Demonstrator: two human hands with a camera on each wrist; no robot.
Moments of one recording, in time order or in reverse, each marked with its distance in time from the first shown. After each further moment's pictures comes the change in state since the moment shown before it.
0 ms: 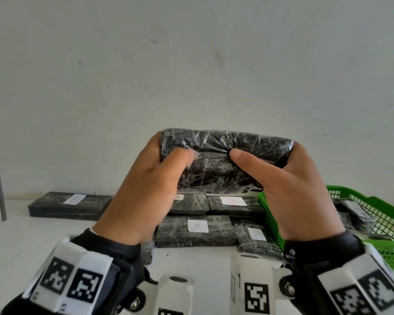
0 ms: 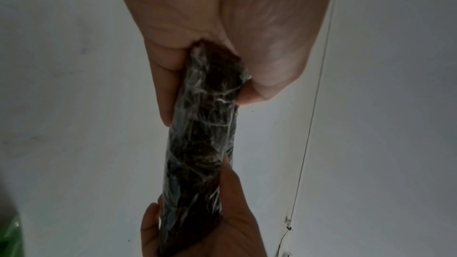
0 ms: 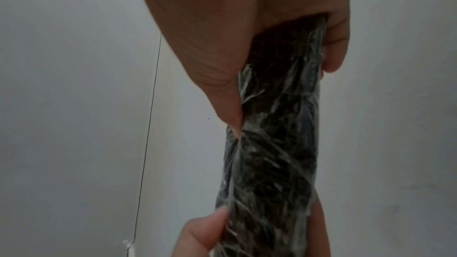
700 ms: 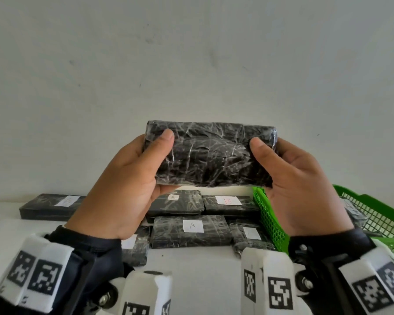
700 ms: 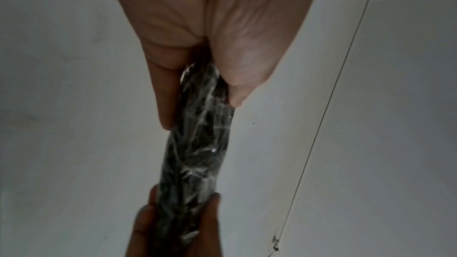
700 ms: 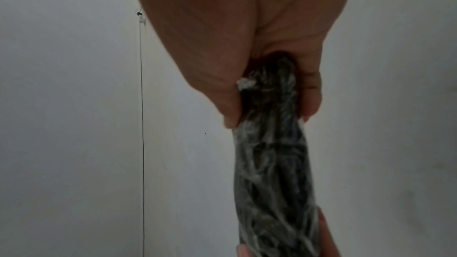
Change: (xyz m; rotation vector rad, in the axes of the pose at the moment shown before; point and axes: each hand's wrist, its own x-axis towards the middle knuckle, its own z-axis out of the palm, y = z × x) left_hand 0.014 -0.009 -0.010 -0.287 0.019 -0.111; right_hand -0.003 -0.006 -0.008 0.280 -0.090 -0.021
